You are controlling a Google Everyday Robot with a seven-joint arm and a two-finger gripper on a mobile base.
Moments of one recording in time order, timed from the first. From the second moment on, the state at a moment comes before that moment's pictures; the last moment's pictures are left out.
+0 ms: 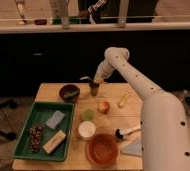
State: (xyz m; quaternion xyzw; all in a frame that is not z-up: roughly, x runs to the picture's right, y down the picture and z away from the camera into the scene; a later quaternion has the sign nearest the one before) arm 0.031 -0.060 0.917 -0.23 -0.20 0.08 0.95
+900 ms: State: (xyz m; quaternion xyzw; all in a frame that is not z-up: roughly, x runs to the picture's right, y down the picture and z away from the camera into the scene) arm 0.019 -0.074 0.894 -0.21 -0.28 0.09 0.93
